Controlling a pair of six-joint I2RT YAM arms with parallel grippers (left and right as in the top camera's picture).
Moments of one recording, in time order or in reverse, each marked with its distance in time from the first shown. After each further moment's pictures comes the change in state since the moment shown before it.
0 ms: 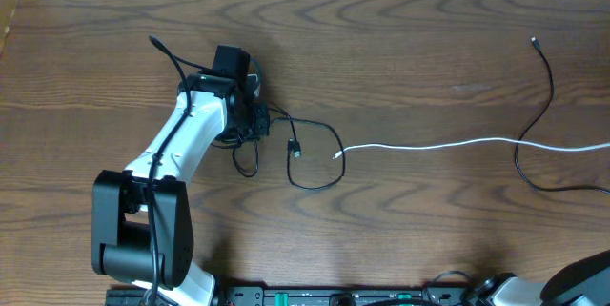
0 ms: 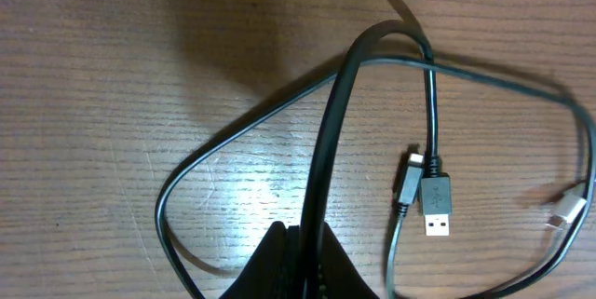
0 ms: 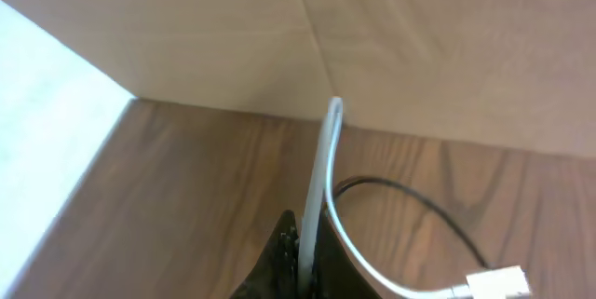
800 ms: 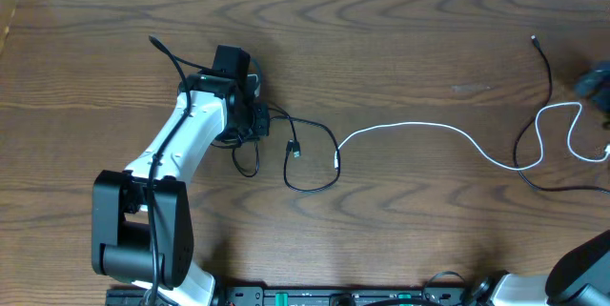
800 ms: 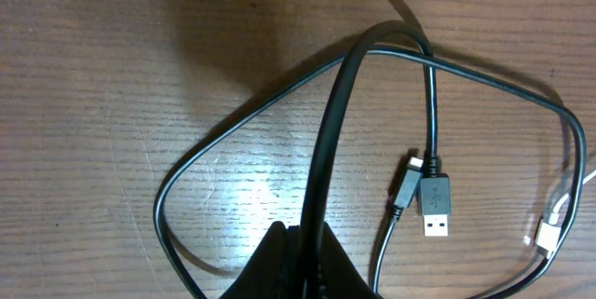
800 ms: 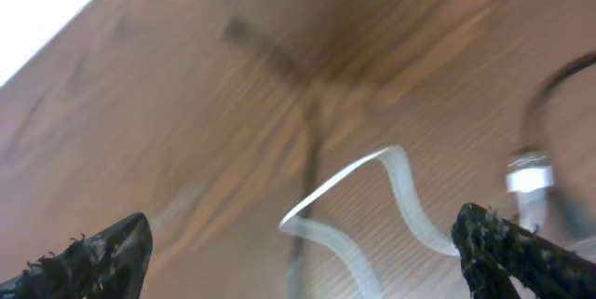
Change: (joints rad) left arm 0.000 0.000 0.000 0.000 0.000 0.000; right arm 0.227 0.059 0.005 -0.361 -0.497 -0.277
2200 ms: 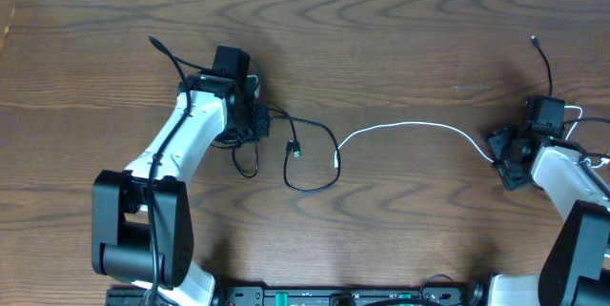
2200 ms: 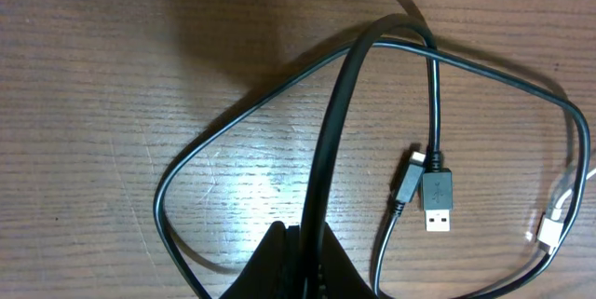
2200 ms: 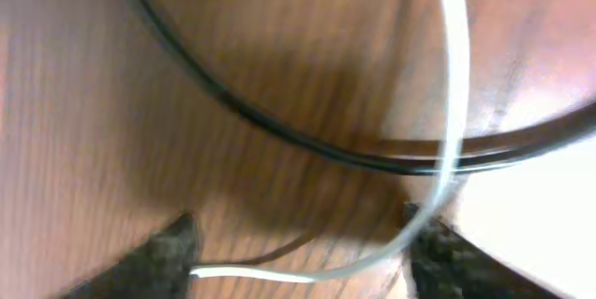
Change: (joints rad) left arm 0.000 0.000 0.000 -0.011 0.000 0.000; right arm 0.352 -0.003 -0.520 0.202 0.351 0.797
